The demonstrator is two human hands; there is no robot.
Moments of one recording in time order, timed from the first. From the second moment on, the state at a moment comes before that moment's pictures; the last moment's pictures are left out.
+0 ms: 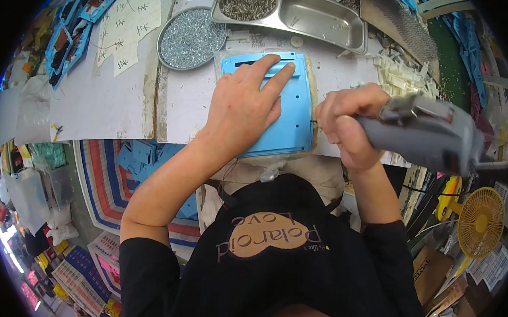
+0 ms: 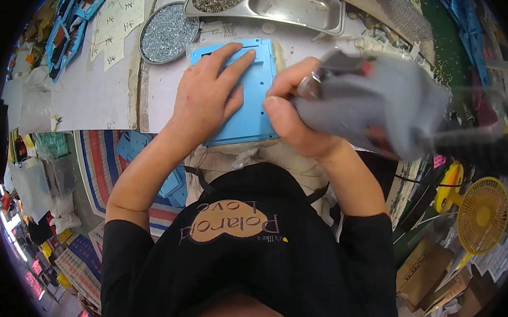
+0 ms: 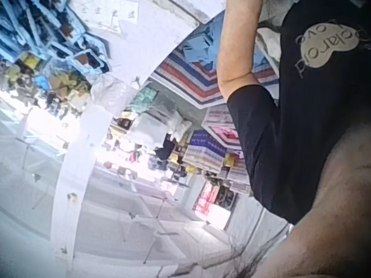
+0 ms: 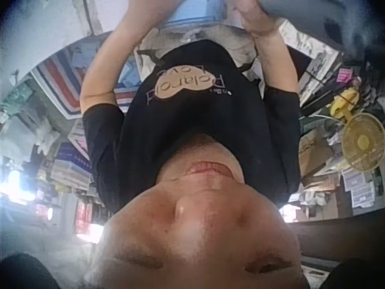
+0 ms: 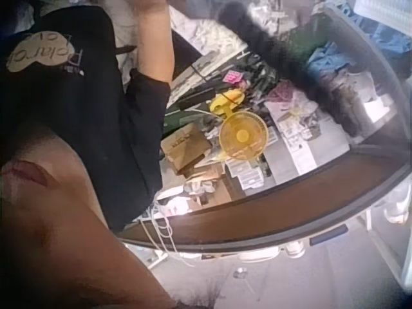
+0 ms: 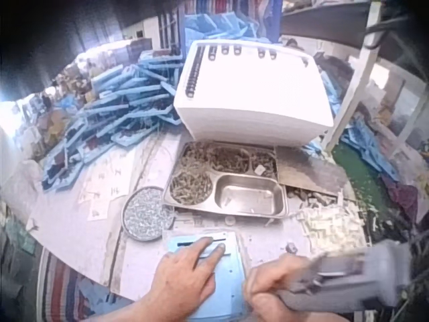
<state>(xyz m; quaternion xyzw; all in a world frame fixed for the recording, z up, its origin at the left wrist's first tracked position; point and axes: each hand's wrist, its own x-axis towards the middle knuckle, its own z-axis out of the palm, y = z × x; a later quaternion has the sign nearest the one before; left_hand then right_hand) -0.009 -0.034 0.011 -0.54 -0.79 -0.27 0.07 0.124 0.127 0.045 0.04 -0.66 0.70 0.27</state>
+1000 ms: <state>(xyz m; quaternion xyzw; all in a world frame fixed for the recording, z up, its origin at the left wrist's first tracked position) -0.039 -0.417 -0.161 0.20 -0.89 -0.18 0.37 0.073 0.195 0.100 0.08 -0.59 0.76 0.27</state>
